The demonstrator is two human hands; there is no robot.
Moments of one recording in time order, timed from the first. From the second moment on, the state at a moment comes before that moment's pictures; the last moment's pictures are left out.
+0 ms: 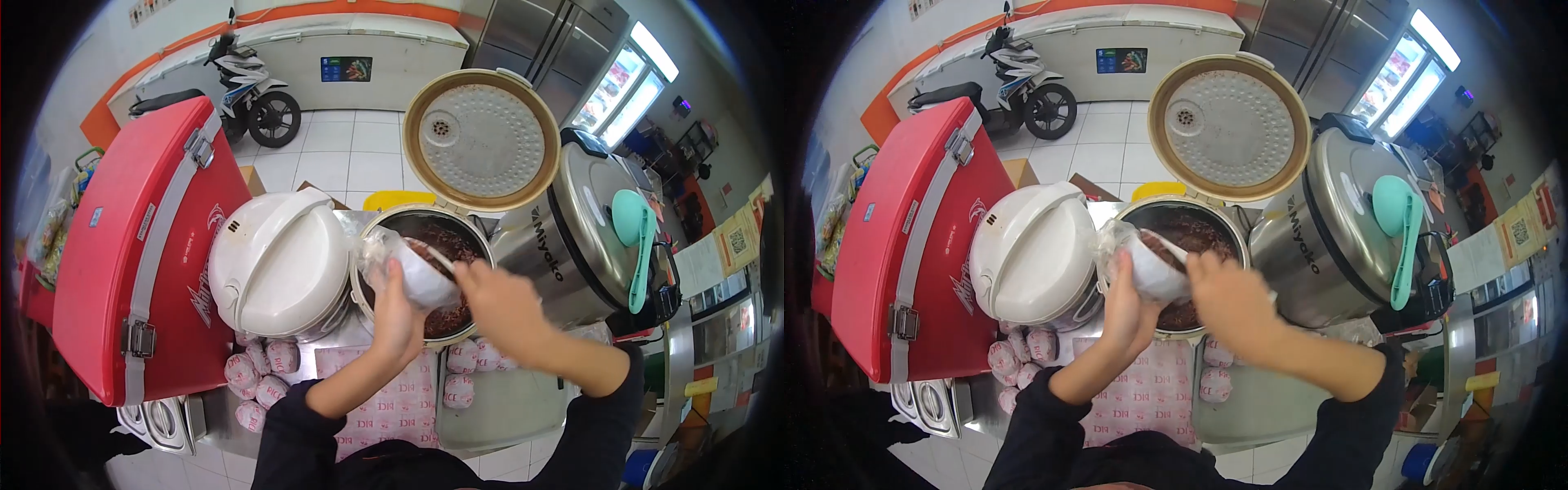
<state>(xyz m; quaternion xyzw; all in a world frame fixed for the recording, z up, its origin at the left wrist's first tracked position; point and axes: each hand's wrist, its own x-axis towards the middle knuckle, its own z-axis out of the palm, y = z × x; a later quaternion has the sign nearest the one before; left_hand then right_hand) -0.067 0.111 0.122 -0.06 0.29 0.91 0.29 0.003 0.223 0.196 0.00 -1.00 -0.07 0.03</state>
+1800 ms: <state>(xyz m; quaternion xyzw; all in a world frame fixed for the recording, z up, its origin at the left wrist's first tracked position) -0.072 0.086 0.098 0.01 0.22 0.95 0.21 0.014 0.190 0.149 -0.11 -0.87 0.47 -0.06</state>
